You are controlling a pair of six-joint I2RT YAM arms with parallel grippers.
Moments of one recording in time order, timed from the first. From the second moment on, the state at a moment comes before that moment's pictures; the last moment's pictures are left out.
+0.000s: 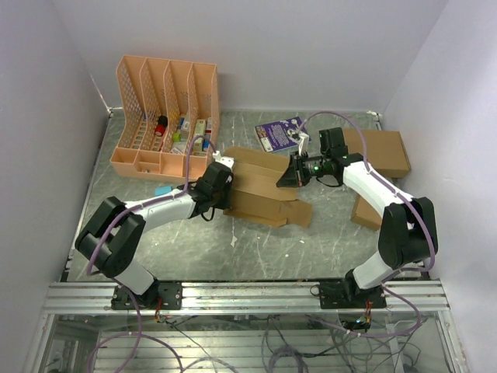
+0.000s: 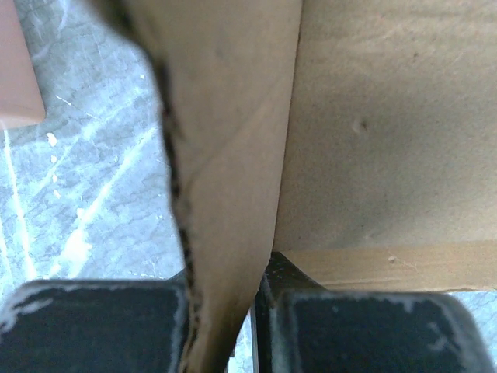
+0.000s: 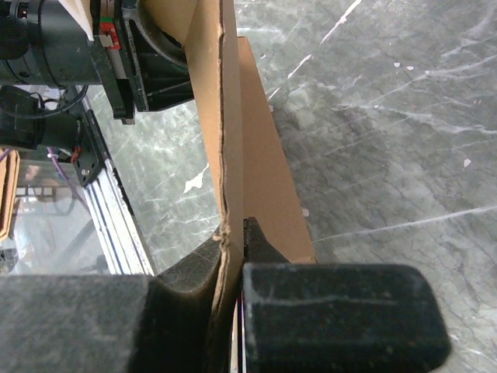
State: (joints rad) left arm -0.66 1.55 0.84 -0.08 -0.12 -0.36; right arm 0.26 1.58 1.12 -0.41 -0.88 -0.05
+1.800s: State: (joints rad) left arm -0.65 1.62 0.92 -0.21 -0.21 -0.32; right arm 0.23 1.57 0.89 -0.07 -0.98 0.11
